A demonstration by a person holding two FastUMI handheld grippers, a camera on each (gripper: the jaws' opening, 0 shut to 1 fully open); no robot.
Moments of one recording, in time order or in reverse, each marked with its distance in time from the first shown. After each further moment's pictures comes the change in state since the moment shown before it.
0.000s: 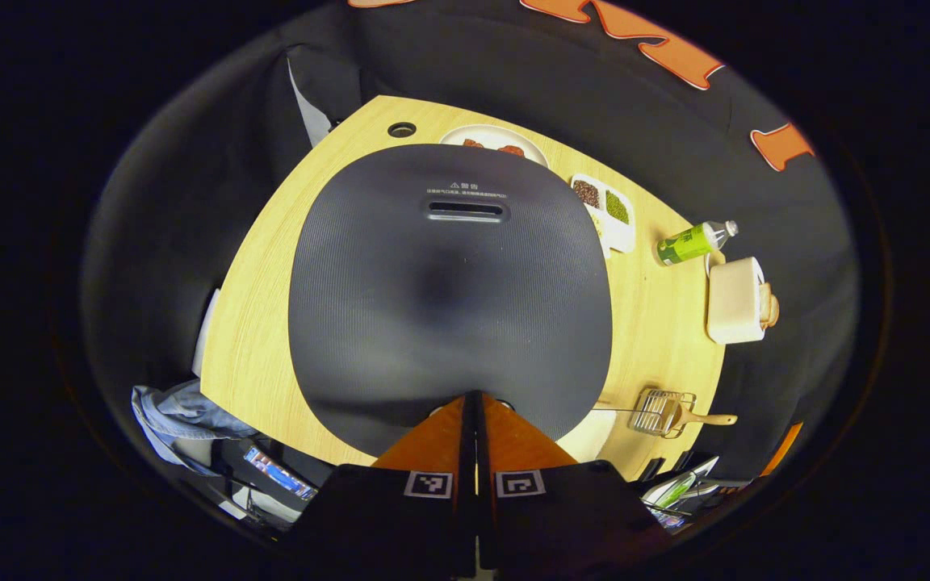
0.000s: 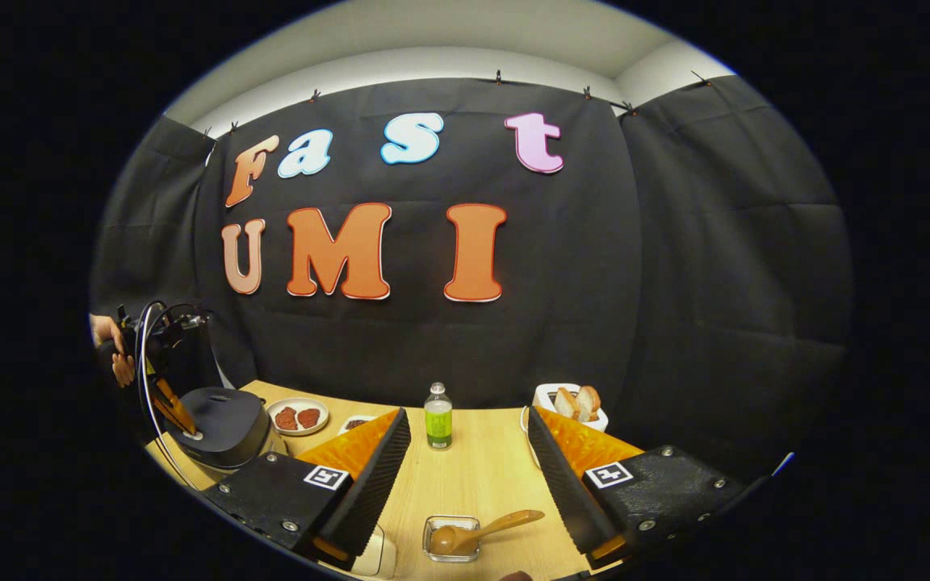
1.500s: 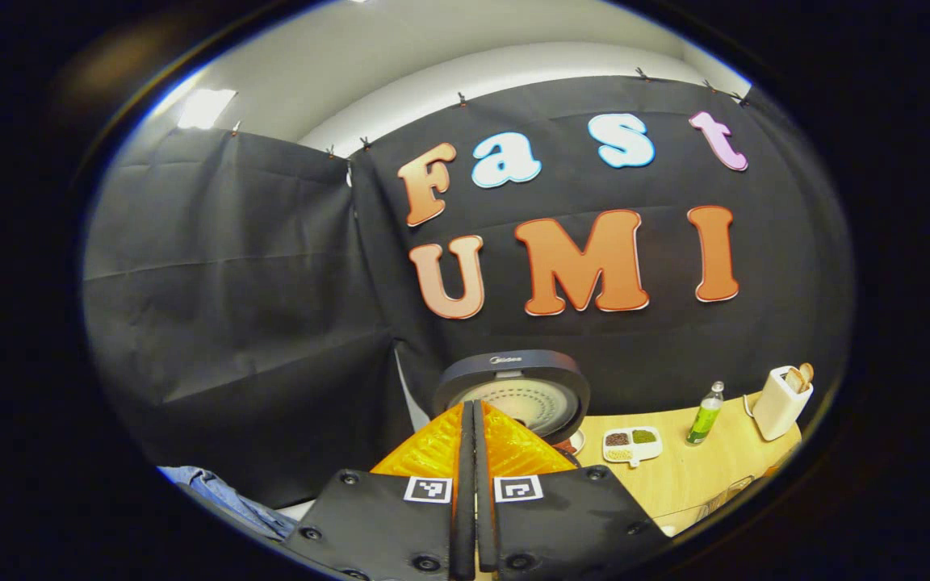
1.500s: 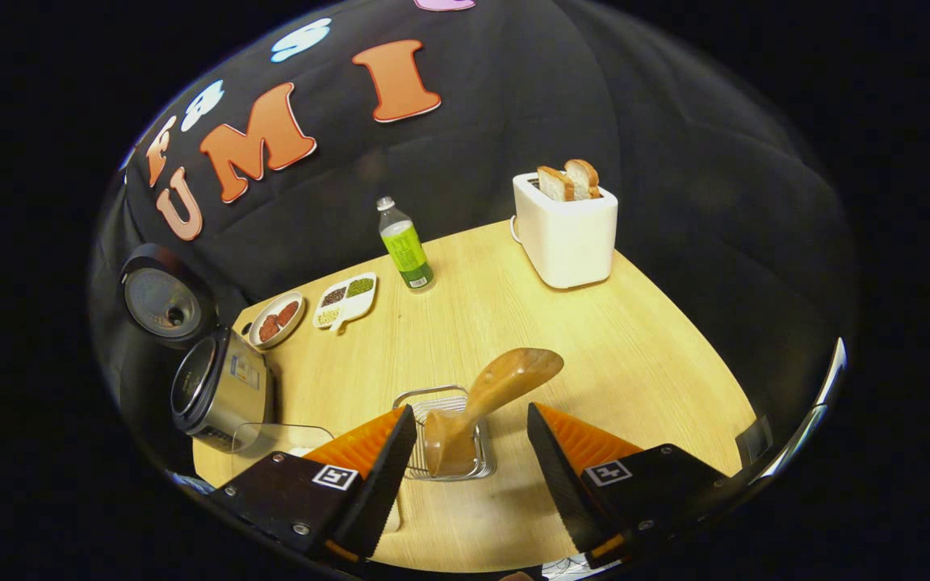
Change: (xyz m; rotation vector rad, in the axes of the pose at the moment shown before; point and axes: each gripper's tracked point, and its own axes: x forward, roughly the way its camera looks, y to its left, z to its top) left arm -0.268 -0.014 -0.010 0.160 -1.276 0.400; right arm 0.042 -0.037 -0.225 0.276 0.589 -0.035
